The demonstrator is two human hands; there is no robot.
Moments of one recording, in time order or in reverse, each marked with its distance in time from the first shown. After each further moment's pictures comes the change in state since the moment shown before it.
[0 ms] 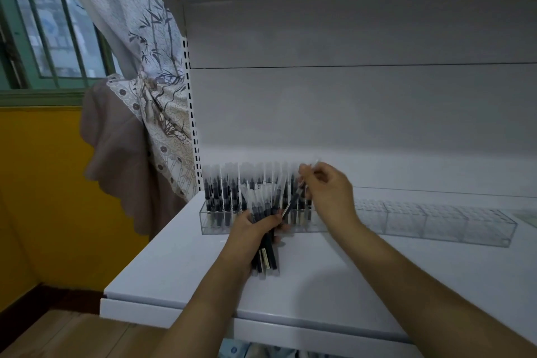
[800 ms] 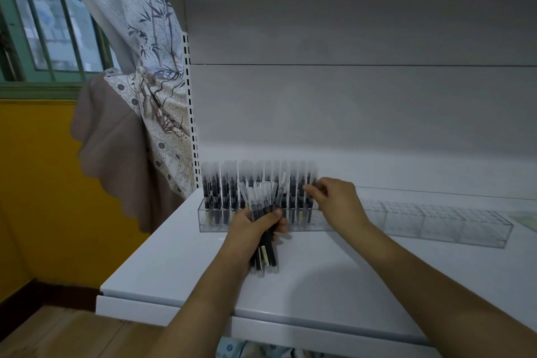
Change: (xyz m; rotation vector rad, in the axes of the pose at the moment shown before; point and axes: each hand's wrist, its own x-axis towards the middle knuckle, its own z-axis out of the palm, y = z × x) left_hand 0.002 0.000 0.000 0.015 0.001 0.015; right_hand 0.020 0.035 -0.022 -0.642 -0.142 -0.130
